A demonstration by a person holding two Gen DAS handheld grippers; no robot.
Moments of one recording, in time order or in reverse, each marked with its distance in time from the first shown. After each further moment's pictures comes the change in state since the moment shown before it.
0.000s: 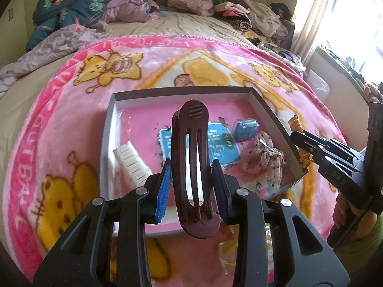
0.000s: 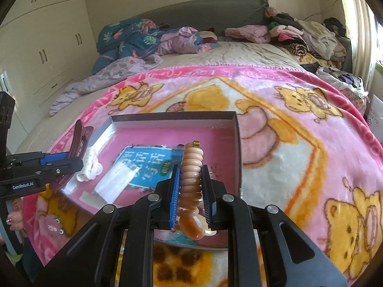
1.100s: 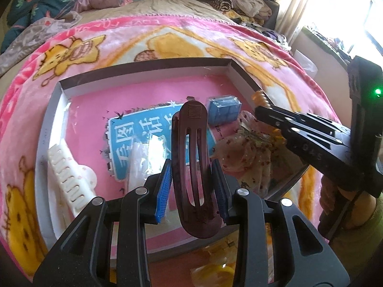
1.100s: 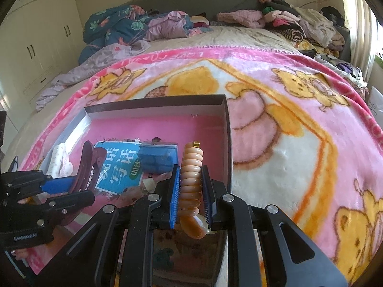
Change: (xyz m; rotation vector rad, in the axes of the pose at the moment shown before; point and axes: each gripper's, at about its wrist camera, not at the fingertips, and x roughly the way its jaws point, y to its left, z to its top) left arm 0.063 -0.034 -0.005 0.067 0.101 -0.096; right arm 0.059 -0.023 0.006 0.022 0.092 -0.037
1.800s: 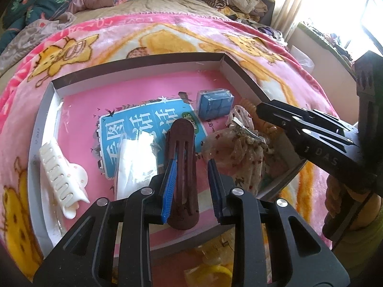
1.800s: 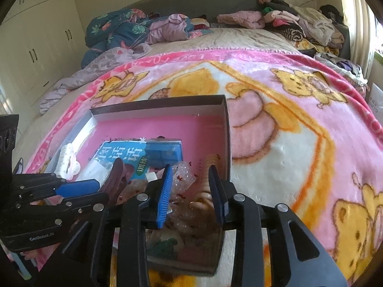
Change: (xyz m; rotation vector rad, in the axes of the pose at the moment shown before) left arm 0.004 -0.008 -0.005 0.019 0.009 -0.008; right arm -0.019 0.000 -0.007 0.009 -0.021 0.017
